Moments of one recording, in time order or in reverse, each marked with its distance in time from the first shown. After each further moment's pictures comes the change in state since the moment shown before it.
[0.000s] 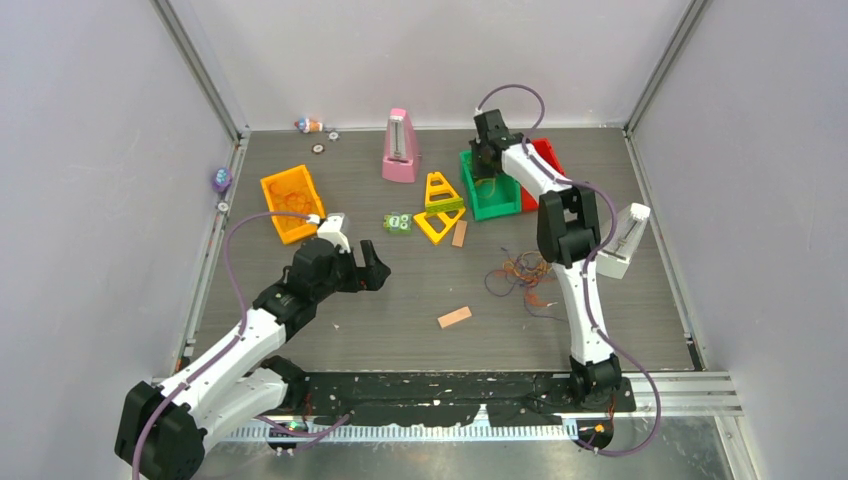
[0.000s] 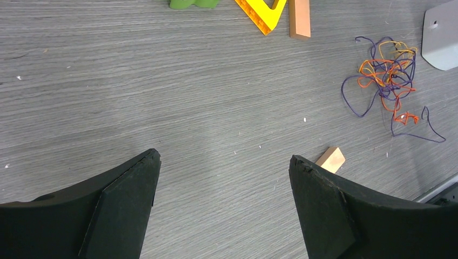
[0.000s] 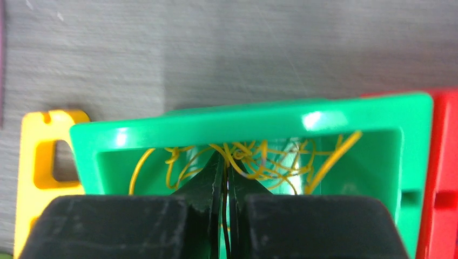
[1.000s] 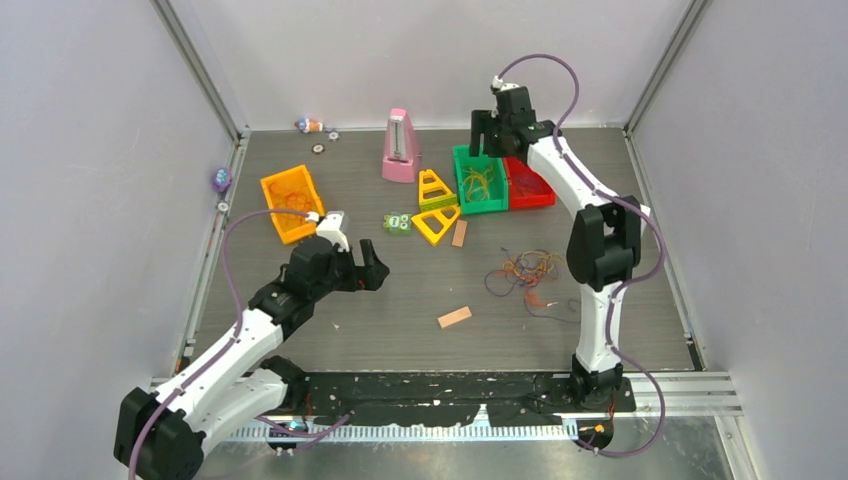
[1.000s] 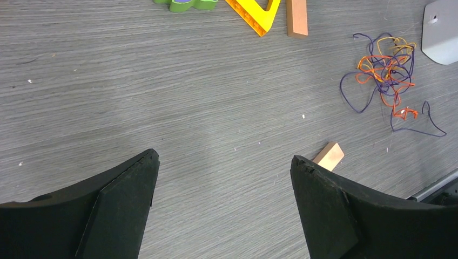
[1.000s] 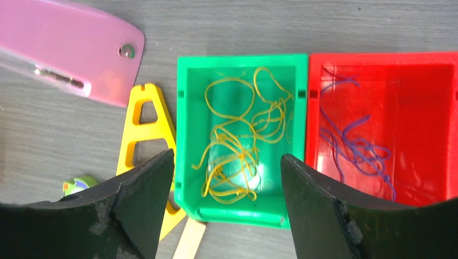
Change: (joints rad) left arm 0.000 -0.019 0.038 -0.063 0.001 0.027; right arm -0.011 -0.296 -0.111 0.032 -0.066 0.034
